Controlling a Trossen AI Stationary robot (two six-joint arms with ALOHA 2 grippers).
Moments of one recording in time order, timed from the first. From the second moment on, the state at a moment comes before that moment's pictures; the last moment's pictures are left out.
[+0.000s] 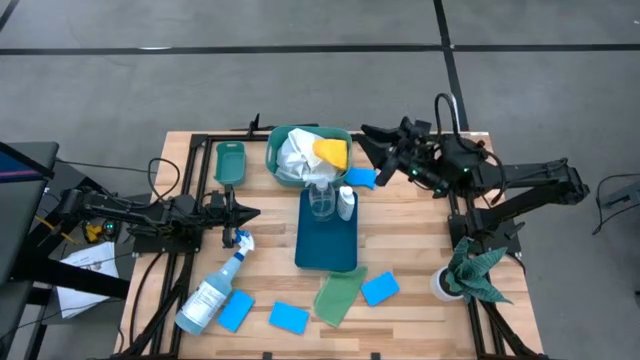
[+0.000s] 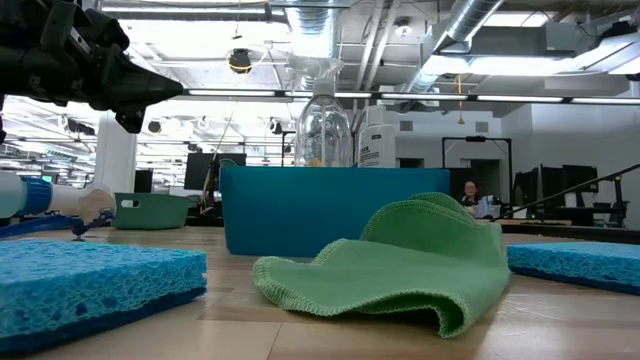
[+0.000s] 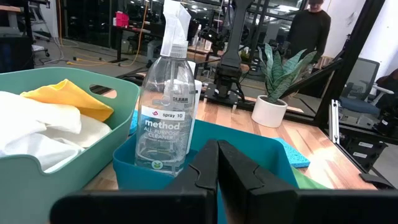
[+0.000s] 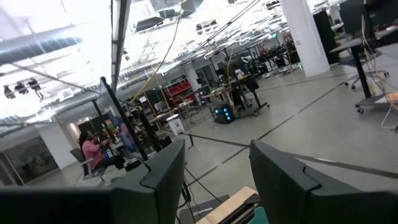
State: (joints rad) left arm -0.09 0.38 0.01 0.37 -0.25 -0.19; right arm 0.08 1.19 1.20 0.23 0.58 0.30
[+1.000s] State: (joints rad) left arm -0.09 0.38 0.01 0.37 -0.25 -0.19; right arm 0.12 1.05 1.20 -0.28 -0.10 0.21
